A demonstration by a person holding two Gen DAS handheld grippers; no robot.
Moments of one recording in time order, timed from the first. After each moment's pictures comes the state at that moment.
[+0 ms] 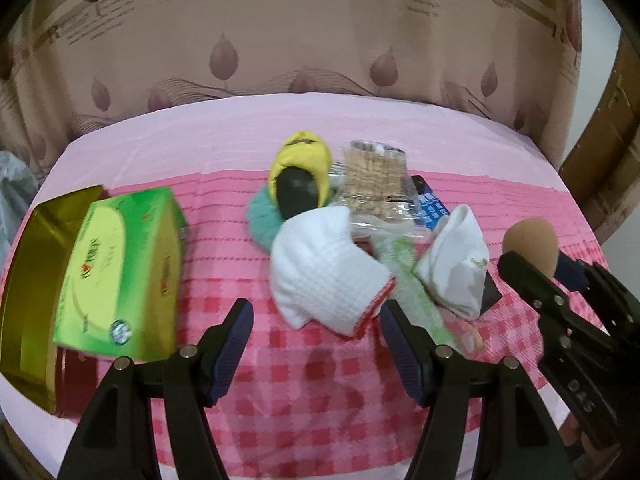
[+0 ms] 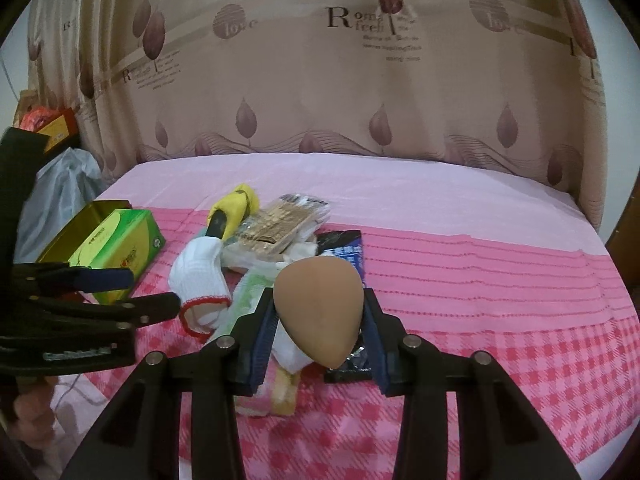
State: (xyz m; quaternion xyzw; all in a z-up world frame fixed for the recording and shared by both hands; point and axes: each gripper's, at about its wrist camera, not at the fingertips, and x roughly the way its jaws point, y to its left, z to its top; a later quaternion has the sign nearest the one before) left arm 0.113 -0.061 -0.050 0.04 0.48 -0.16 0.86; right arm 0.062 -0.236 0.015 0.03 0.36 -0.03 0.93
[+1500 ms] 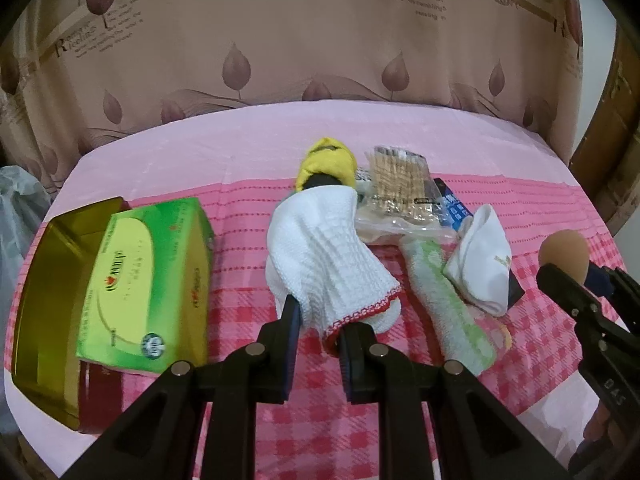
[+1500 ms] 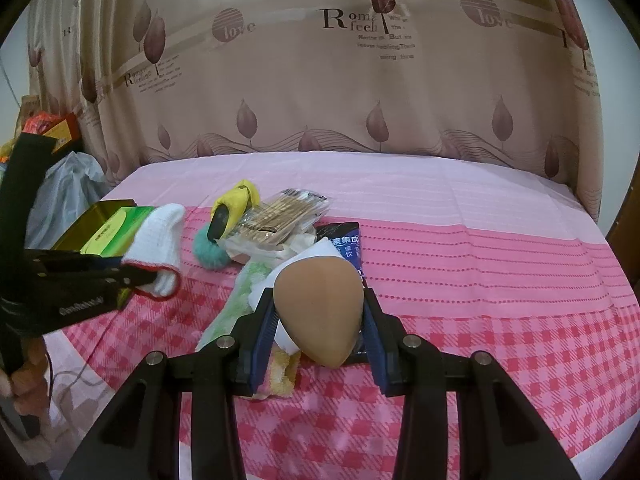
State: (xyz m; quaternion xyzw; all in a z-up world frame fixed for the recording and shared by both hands) left arm 0.117 -0.054 -0.055 0.07 0.46 -0.15 0.87; right arm 0.050 -0.238 0.016 0.05 0.36 -0.02 0.93
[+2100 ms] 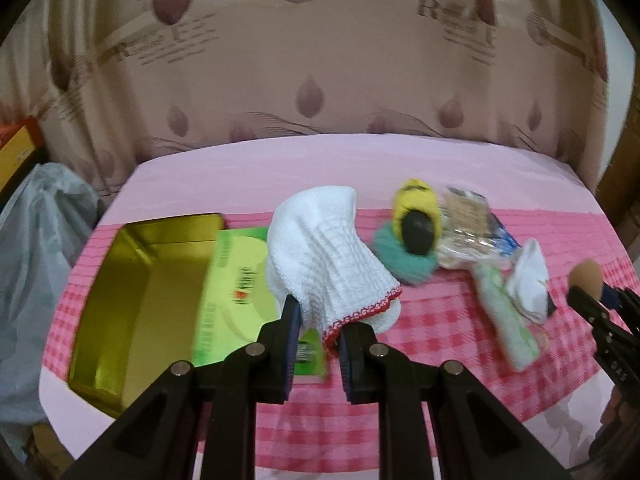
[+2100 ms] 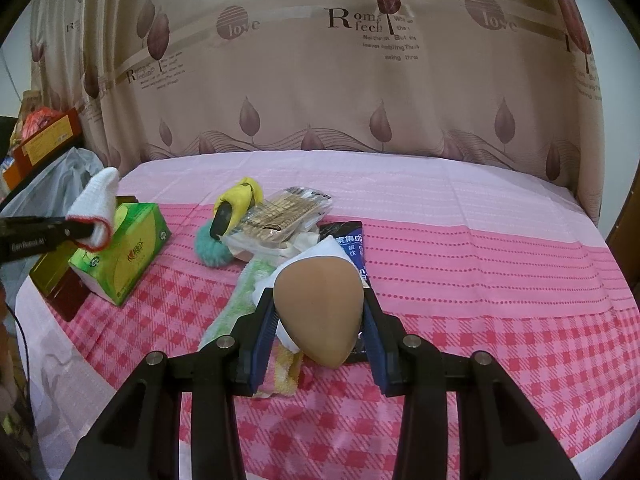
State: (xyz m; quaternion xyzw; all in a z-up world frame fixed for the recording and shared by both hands) left arm 0.114 0.015 -0.013 0.08 0.43 -0.09 0.89; right arm 0.049 -0.233 0.016 0.04 0.37 -0.02 0.93
